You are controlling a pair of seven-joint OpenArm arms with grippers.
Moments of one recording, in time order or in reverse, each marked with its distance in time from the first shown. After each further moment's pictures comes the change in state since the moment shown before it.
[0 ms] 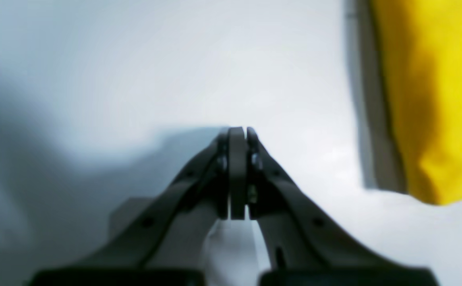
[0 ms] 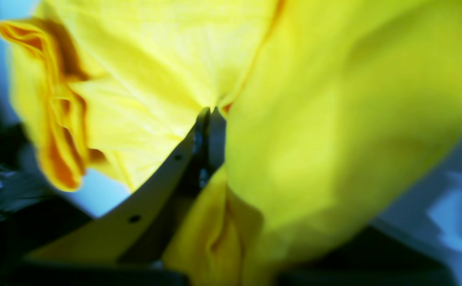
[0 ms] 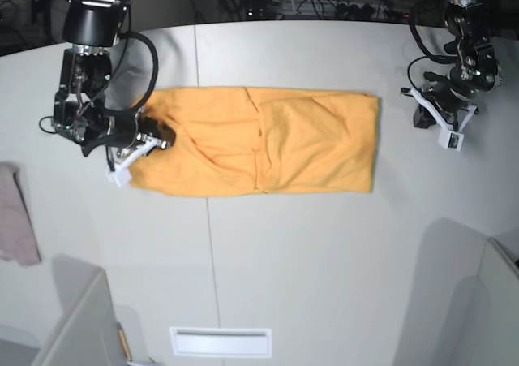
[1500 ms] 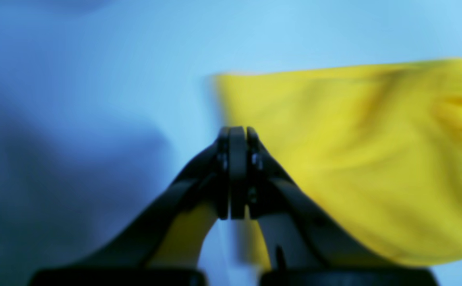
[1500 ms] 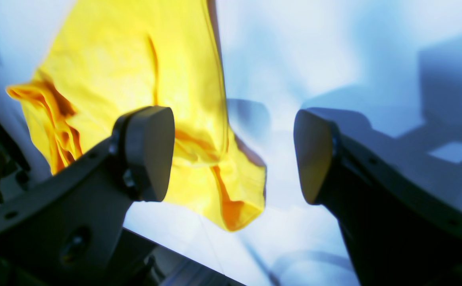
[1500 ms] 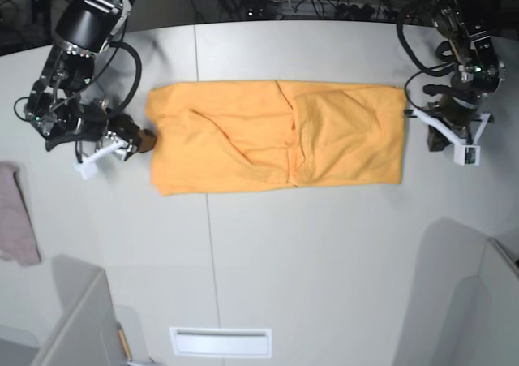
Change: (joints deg) left arm 1.3 6.8 -9.4 20.5 1.1 6.8 9.0; right arm 1.6 -2.3 16.2 0.5 -1.6 0.5 -10.3
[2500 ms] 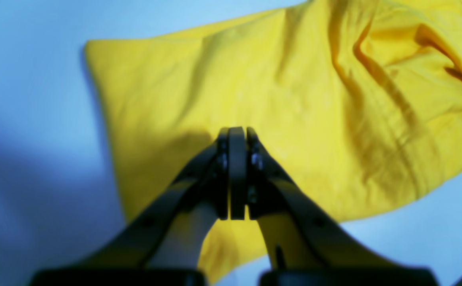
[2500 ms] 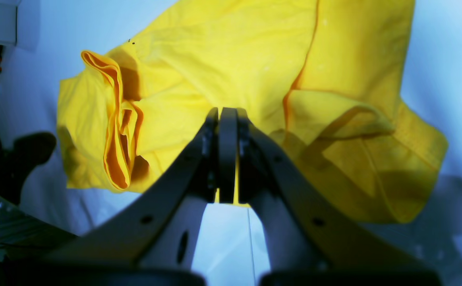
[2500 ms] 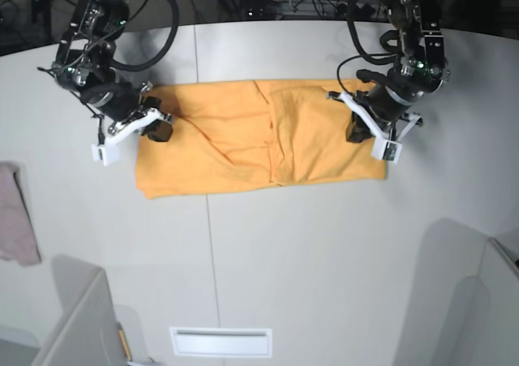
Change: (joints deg) left arm 0.3 6.0 21.8 2.5 0.0 3.6 -0.1; right arm -17.2 -7.9 -9.3 26.5 0.1 0.0 16.8
